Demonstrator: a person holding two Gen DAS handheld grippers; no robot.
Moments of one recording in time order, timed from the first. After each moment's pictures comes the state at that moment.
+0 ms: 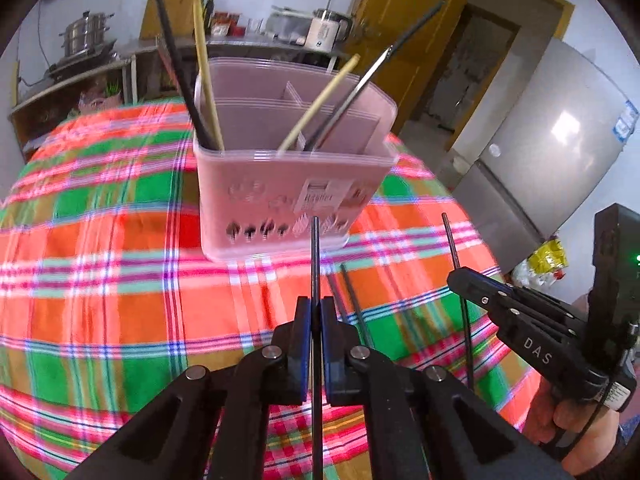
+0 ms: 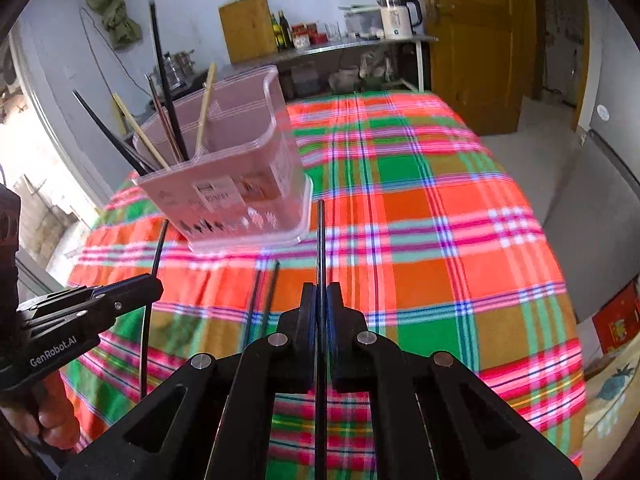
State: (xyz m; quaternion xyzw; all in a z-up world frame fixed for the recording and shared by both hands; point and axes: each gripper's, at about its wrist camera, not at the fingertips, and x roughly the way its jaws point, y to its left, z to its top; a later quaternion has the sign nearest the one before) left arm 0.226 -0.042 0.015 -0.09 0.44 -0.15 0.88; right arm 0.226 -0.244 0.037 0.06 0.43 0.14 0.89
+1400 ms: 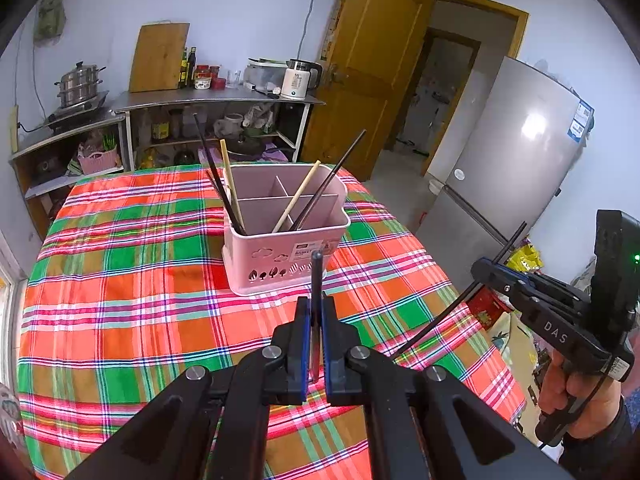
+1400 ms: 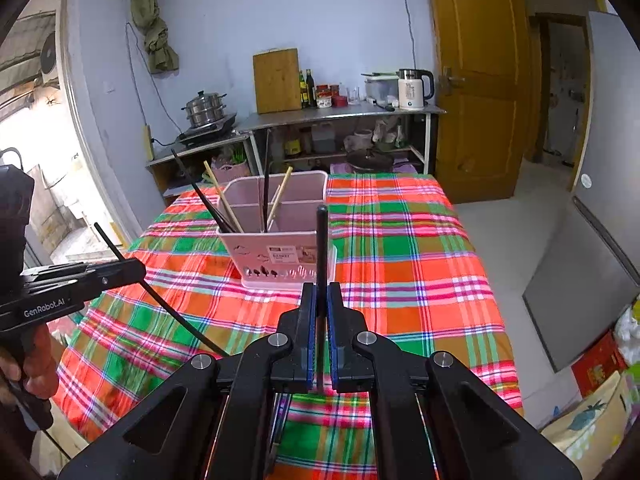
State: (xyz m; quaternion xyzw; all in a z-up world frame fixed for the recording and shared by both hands) left arm 0.160 -0.011 0.107 -0.07 0.38 -0.18 0.91; right arm 0.152 -0.243 0.136 0.02 0.34 0.15 0.93
